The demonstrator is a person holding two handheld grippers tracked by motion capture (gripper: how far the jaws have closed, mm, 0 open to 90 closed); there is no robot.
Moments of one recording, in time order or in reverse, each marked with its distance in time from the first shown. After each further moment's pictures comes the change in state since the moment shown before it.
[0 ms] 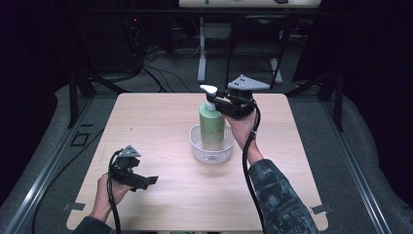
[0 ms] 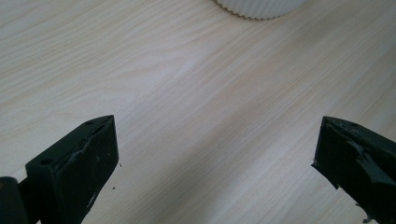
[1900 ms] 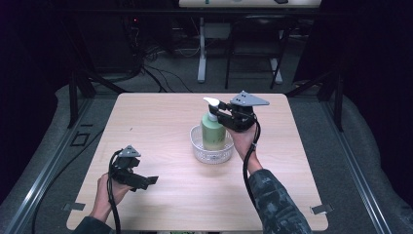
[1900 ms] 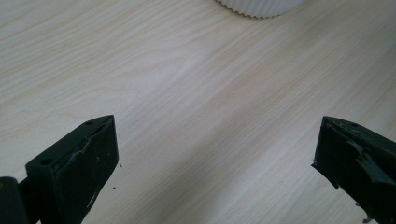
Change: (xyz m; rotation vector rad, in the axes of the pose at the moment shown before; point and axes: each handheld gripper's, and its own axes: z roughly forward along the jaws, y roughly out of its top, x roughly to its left) left arm -0.001 0.000 0.000 0.001 0.004 -0.002; right arm -0.002 -0.046 0.001 -0.009 -0.003 -0.003
